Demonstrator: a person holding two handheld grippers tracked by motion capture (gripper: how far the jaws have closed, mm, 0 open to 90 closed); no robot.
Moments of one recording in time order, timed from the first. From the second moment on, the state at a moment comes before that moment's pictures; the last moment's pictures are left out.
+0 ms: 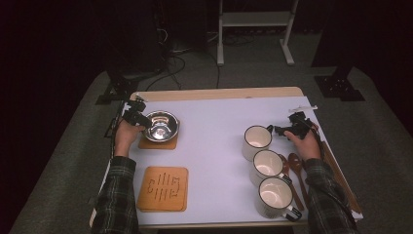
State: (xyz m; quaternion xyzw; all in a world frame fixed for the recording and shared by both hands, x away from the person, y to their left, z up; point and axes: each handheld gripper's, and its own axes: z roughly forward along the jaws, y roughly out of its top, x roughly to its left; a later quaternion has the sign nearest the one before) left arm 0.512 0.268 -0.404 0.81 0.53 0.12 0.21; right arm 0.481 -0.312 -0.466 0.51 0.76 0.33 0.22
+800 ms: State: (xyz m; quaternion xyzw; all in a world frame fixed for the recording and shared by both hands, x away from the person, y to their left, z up) left arm 0.515 0.267 -0.417 0.82 0.53 0.11 0.19; right arm 0.481 -0.312 -0.466 0.51 0.76 0.33 0.22
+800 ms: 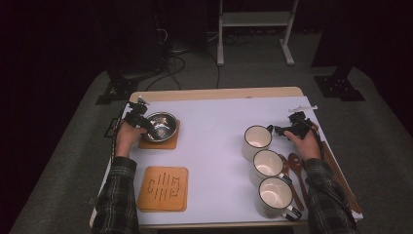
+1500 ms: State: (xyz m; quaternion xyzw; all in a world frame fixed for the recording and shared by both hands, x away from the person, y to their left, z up) left arm 0.519 0.269 -0.423 0.82 0.53 0.12 0.19; right arm 0.481 -0.312 -0.466 0.51 0.76 0.33 0.22
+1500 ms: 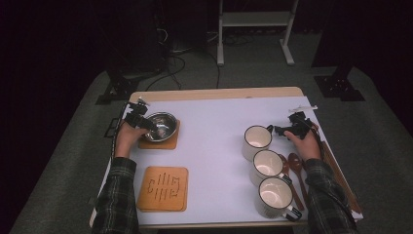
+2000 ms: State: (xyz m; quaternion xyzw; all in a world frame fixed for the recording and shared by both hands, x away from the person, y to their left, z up) left arm 0.516 0.272 -0.419 0.83 0.51 0.13 0.20; right arm 0.481 -0.312 -0.466 0.51 0.76 0.33 0.22
